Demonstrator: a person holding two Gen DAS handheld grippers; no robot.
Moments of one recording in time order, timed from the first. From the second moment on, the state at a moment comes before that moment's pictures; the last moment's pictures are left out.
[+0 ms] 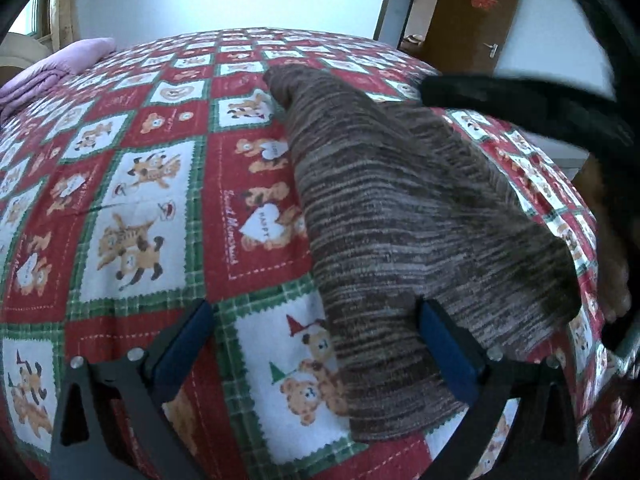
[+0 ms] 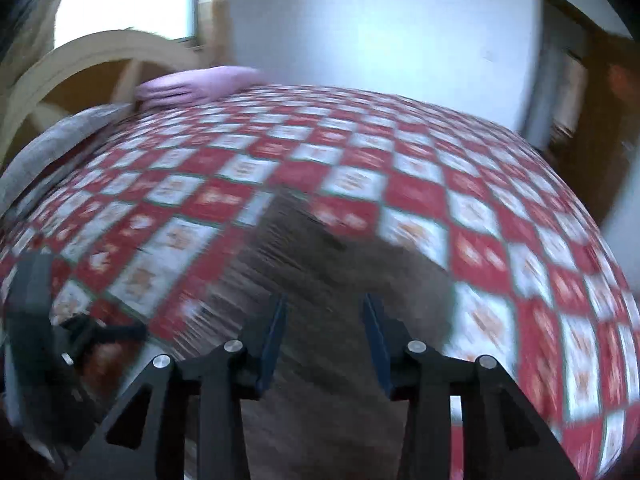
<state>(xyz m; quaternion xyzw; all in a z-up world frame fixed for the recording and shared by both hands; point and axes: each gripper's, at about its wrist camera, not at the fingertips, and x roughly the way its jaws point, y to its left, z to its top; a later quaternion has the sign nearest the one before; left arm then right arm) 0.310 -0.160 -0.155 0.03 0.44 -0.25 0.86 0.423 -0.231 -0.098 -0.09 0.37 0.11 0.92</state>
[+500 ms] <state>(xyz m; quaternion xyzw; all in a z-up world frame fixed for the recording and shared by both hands) 0.306 -0.157 -0.155 0.02 0.43 -0.28 0.86 0.460 -0.239 -0.126 -0.02 0.40 0.13 0.91</state>
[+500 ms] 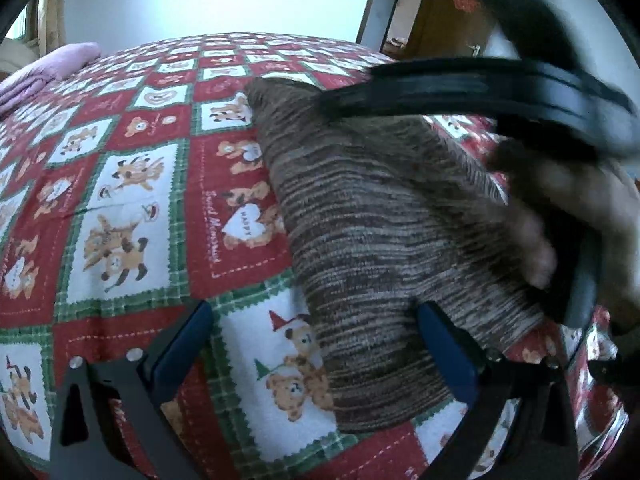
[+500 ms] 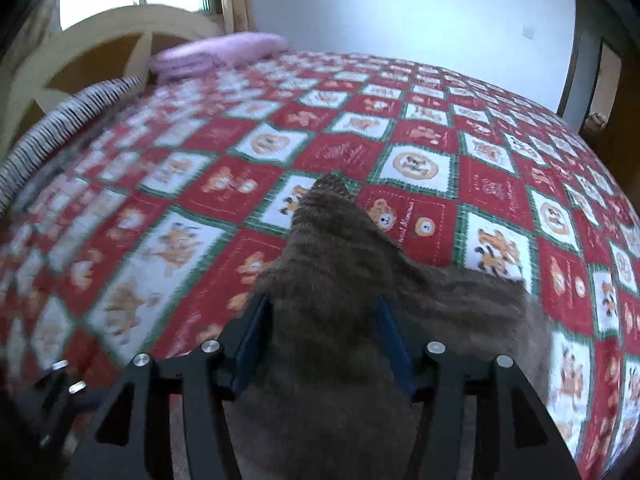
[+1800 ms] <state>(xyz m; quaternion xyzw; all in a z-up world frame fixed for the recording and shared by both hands) 0.324 -0.150 -0.133 0.00 0.42 -0.26 0.87 0.368 -0.374 -0.176 0.15 0.40 0.09 0.90</state>
